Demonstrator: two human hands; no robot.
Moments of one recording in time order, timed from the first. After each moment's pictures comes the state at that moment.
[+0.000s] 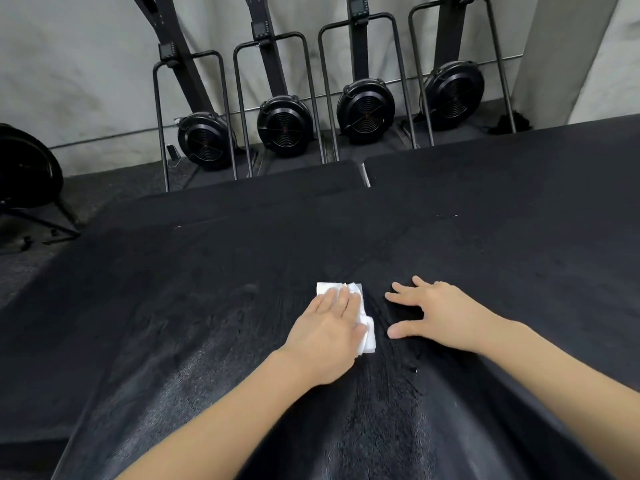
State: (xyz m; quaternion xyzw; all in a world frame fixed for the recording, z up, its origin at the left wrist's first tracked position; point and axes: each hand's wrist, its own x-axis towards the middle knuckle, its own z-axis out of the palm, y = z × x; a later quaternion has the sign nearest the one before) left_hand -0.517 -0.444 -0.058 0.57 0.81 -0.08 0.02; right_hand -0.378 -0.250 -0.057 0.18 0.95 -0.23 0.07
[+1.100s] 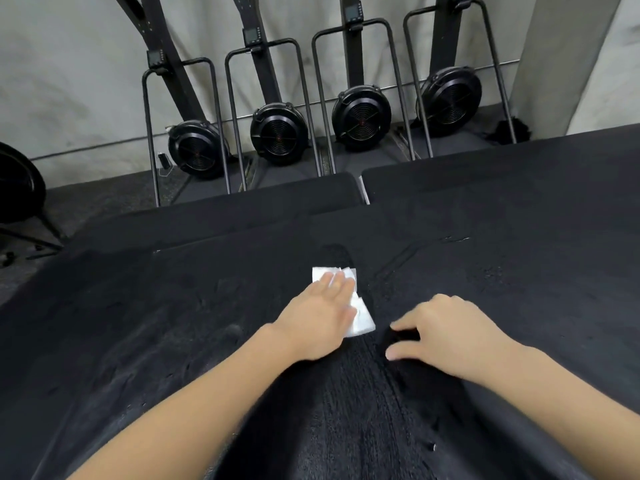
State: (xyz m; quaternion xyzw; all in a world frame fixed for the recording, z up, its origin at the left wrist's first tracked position) left_hand -0.616 -0.370 -0.062 0.63 0.78 -0.05 0.00; right_hand -0.416 -0.240 -0.023 0.22 0.97 -0.12 0.06
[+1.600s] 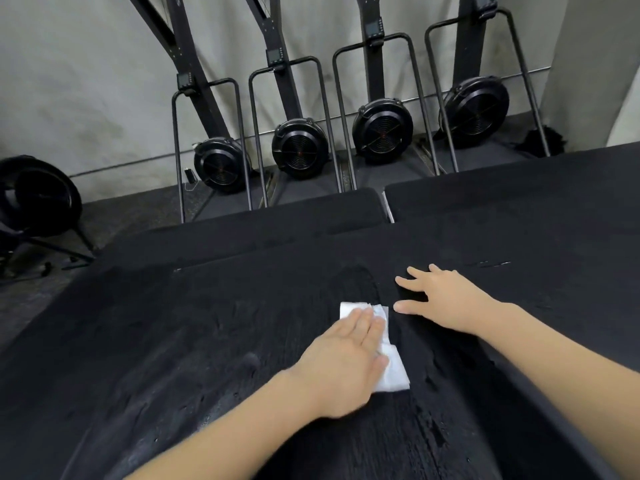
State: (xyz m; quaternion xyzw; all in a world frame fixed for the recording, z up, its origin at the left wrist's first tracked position) left_hand -0.601 -0.379 -0.057 0.63 0.77 -0.12 0.03; right_hand -0.514 -0.154 -0.057 0.23 0.96 -0.16 0.08
